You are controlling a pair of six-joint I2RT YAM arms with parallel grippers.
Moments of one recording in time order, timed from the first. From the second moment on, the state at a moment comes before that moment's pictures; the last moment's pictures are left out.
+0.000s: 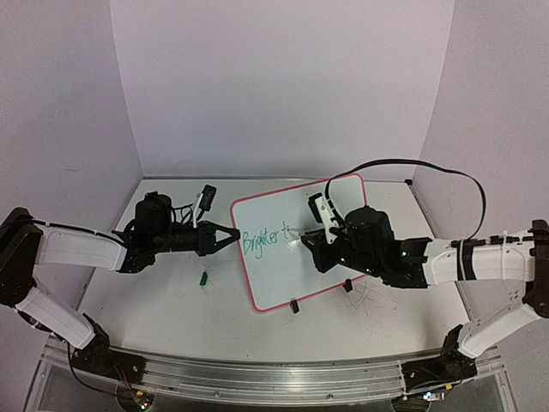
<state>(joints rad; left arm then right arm) -0.63 1.42 0.63 0.55 0.60 -0.46 0.98 1.40 0.81 0.18 0.24 0.15</state>
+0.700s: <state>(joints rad) -0.63 1.42 0.63 0.55 0.60 -0.46 0.98 1.40 0.80 0.16 0.24 0.18</state>
